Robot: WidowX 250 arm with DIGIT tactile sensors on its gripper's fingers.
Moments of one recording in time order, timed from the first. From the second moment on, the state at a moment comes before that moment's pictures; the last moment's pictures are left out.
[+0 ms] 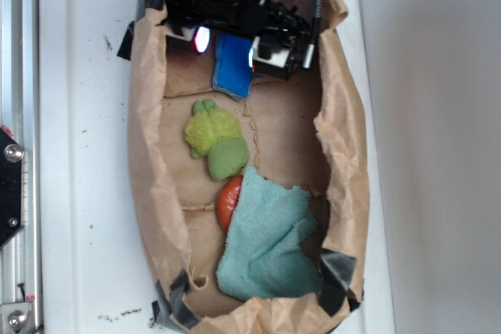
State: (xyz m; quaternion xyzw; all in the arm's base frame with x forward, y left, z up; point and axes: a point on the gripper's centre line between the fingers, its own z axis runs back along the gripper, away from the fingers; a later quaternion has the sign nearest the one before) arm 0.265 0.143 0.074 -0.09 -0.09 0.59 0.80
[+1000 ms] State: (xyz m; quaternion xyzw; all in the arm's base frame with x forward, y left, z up) arm 0.281 0.135 0.031 -0.05 -0.17 0.61 0.77
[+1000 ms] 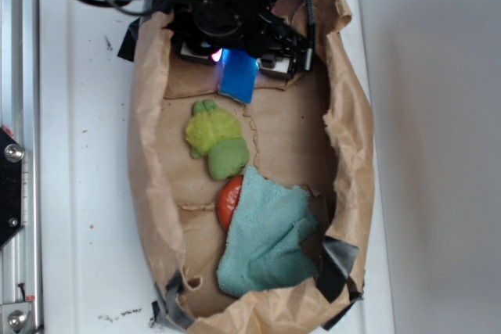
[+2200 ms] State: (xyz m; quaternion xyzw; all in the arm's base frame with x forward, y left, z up) arm 0.259 0.068 0.155 -0.13 -0.16 0.31 0.93
